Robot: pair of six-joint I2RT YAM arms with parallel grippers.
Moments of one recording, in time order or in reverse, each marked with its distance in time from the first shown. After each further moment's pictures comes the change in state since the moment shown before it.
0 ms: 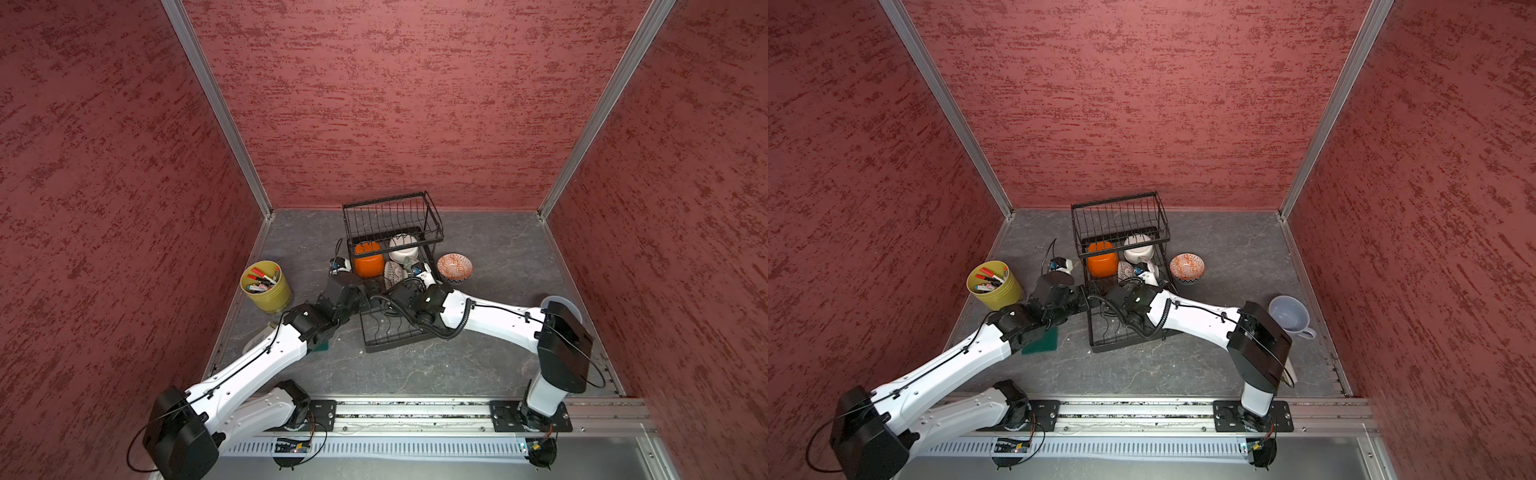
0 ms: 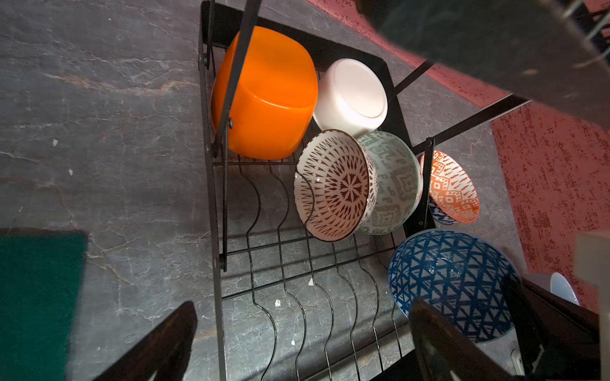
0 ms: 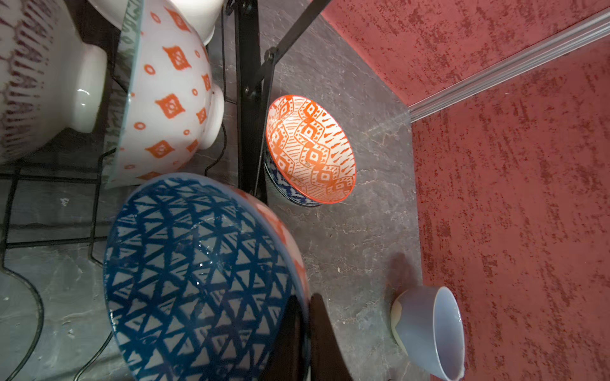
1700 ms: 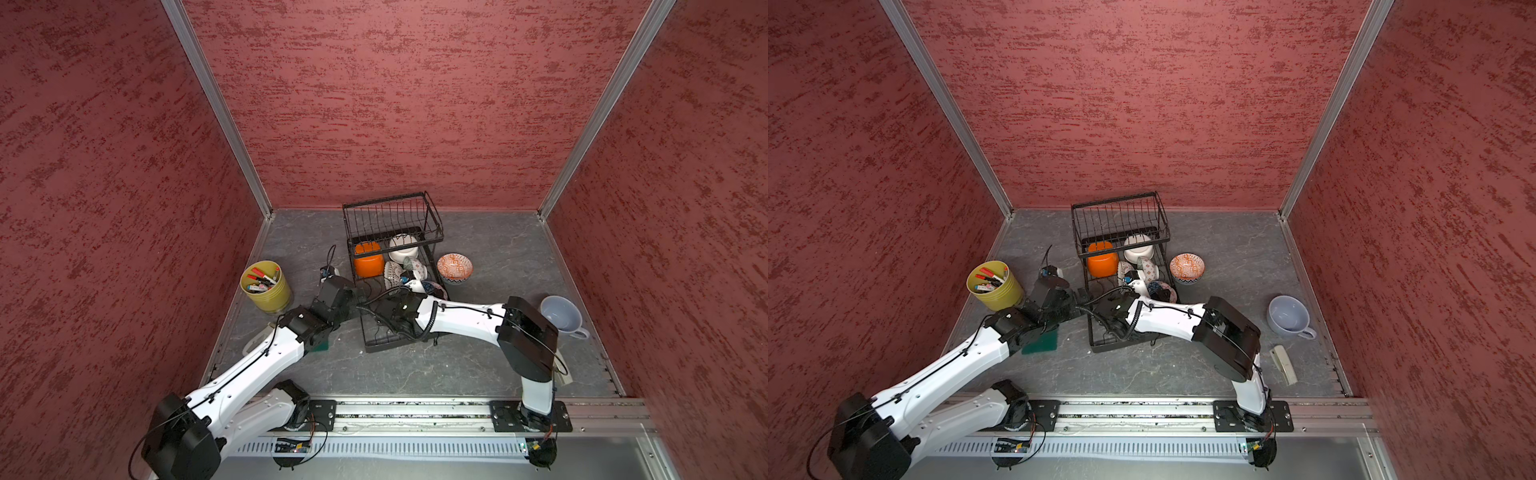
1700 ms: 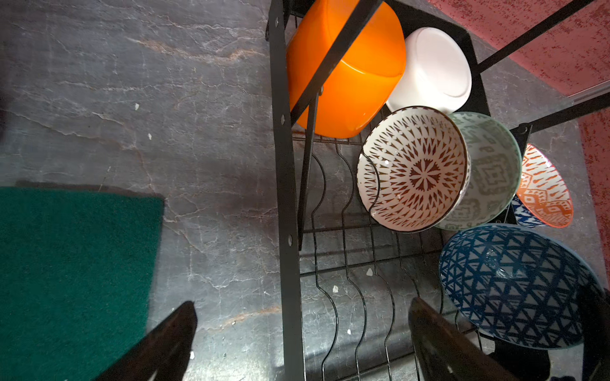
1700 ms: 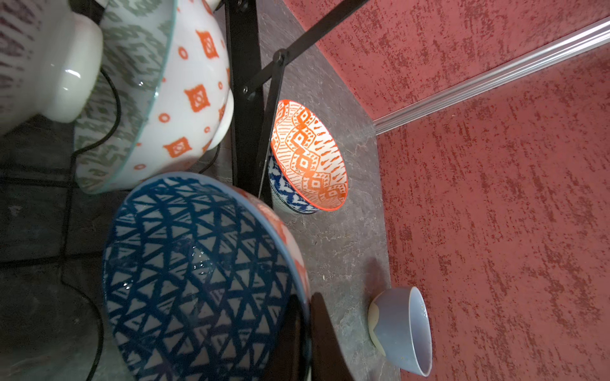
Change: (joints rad) left arm 0.068 -0.029 -0.059 -0.094 -0.008 0.007; right arm 0.051 0.187 0.069 -0.110 0.145 0.103
